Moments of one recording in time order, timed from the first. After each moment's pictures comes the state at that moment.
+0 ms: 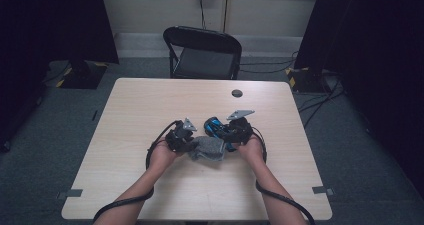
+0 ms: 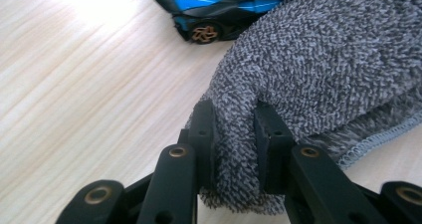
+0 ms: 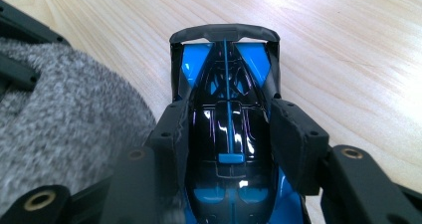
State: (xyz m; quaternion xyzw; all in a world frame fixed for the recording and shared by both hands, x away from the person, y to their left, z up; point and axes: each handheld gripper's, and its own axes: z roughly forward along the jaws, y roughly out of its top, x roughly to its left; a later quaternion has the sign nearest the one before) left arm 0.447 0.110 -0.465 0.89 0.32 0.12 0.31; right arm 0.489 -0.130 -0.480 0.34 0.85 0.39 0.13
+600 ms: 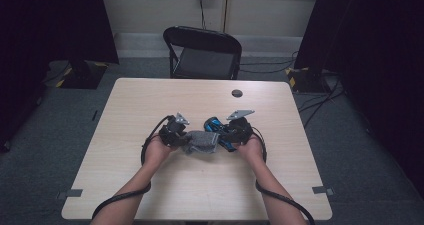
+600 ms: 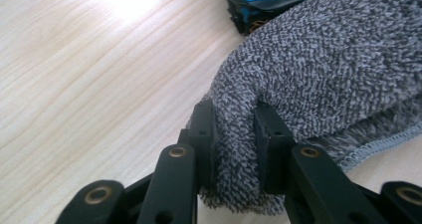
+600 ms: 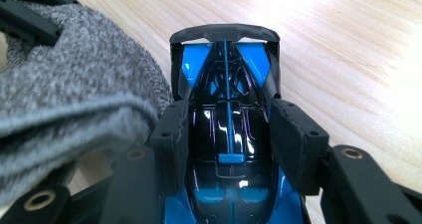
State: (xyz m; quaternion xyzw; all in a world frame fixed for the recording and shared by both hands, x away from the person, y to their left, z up) left arm 0.464 0.132 -0.466 0.88 0.35 0.13 0.30; right arm 0.489 -0.129 -0.480 0.34 0.85 0.39 0.13
